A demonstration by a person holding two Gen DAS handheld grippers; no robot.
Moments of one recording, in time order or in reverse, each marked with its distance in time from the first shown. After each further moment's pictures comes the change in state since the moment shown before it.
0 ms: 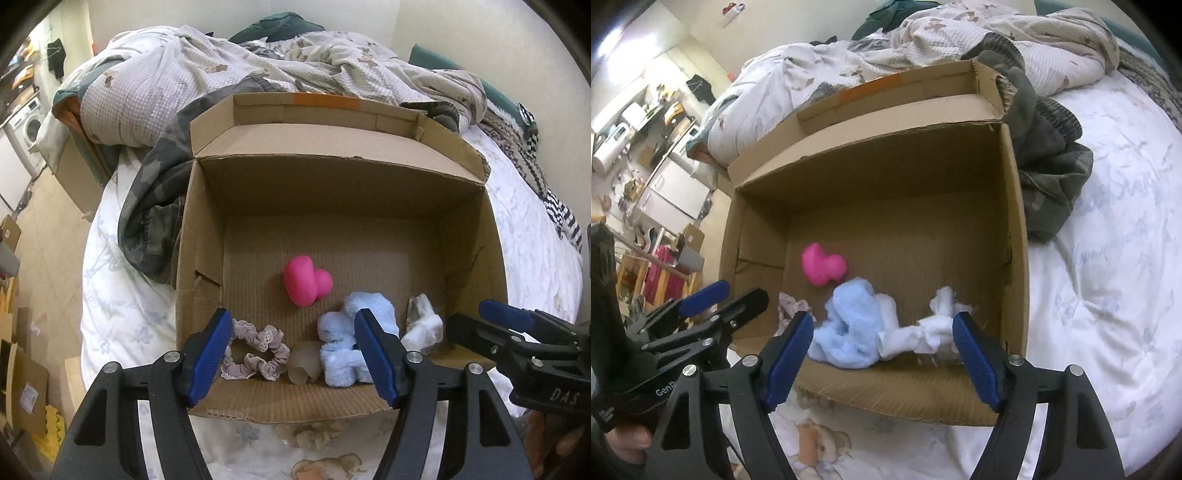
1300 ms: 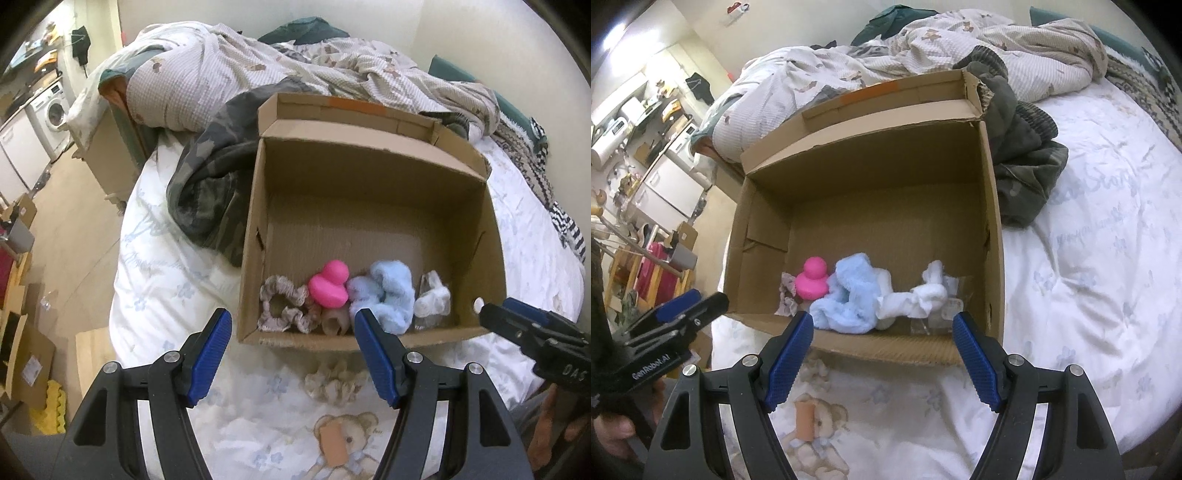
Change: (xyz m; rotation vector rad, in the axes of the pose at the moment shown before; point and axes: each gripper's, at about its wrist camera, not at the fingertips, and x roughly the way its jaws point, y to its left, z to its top) left arm -0.045 0.027 -0.043 -0.068 0.001 0.053; right arm -0.031 0.008 -0.032 -0.018 -0.027 -0.037
